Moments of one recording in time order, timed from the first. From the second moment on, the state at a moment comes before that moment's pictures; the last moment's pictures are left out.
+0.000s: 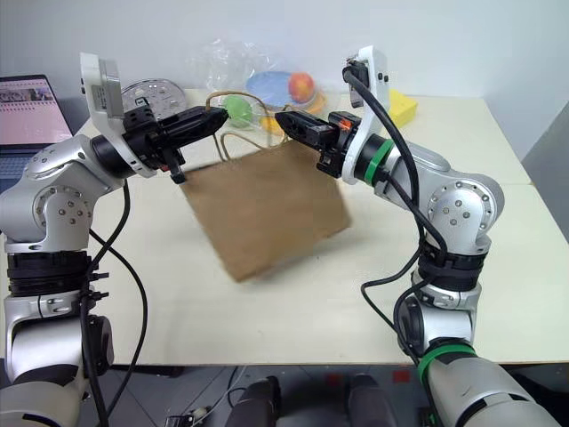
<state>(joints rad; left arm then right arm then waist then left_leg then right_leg) -0.85 0.67 0.19 0.12 -0.63 0.54 -1.01 -1.00 -0.14 -0.27 -0.22 0.88 1.23 0.26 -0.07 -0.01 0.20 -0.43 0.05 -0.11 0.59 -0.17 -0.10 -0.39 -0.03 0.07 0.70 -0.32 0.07</state>
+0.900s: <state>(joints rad) -0.76 0.68 0.15 0.05 -0.62 0.60 -1.02 -0.86 -0.19 -0.17 -0.24 0.82 1.24 0.17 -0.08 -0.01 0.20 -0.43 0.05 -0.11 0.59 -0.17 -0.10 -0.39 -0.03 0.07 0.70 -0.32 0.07</state>
